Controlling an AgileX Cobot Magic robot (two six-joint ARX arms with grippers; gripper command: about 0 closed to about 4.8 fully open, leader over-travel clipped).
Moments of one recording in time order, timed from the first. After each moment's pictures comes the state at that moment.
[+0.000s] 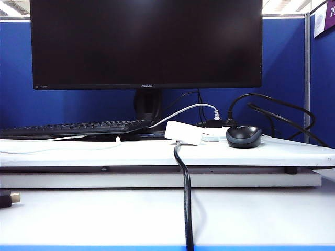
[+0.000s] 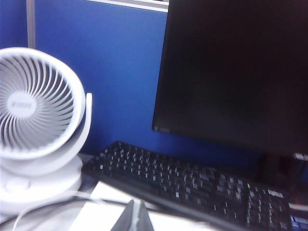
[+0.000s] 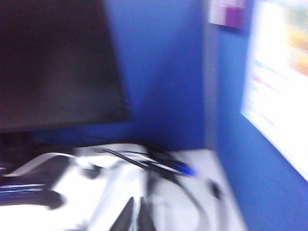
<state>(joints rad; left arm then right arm) 0.04 0.39 0.50 0.01 -0.08 -0.10 -0.01 0.42 0.64 -0.17 -0.01 0.10</state>
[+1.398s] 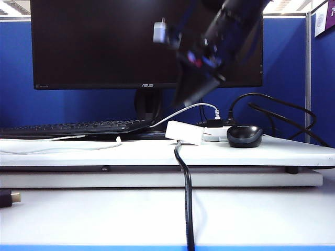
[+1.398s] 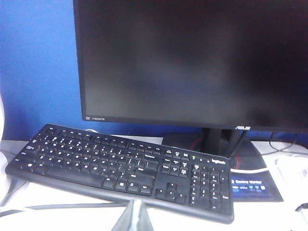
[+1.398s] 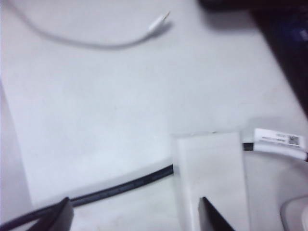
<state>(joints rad) 0.04 0.82 0.93 -0.20 0.18 -0.10 0.52 1.73 1.43 -0.63 -0.31 -0.60</state>
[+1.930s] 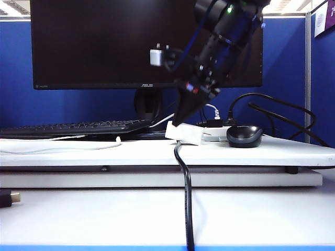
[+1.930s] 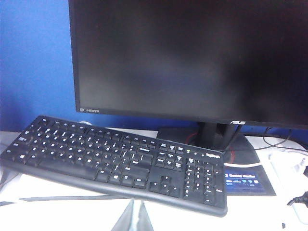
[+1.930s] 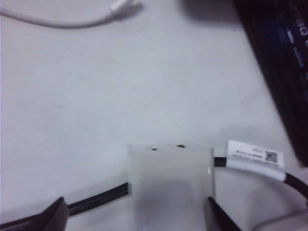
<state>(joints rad) 0.04 0.82 0.93 -0.22 0.20 -0.11 0.51 1.82 1.43 -0.52 -0.23 -0.69</state>
